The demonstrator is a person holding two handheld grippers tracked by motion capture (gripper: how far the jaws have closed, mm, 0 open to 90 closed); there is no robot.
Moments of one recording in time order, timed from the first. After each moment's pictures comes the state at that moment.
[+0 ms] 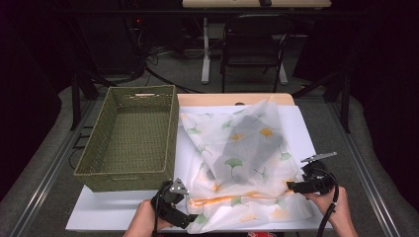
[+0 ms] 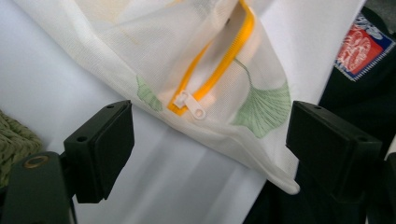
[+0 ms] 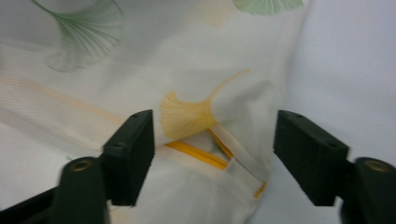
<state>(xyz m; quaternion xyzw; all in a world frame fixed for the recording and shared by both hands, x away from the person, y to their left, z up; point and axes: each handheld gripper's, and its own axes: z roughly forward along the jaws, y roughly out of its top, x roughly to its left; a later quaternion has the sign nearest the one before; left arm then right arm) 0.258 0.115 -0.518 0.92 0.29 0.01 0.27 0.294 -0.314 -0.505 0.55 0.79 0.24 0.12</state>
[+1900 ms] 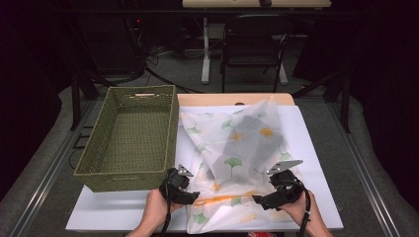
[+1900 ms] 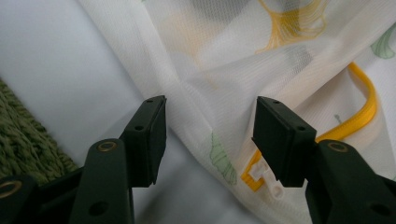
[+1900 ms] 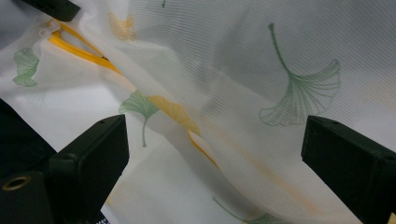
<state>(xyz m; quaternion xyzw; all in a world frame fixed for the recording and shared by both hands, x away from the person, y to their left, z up) 0.297 0.103 -0.538 0.88 0.39 0.05 0.26 0.274 -0.227 -0.498 0.40 0.86 0.31 0.08</state>
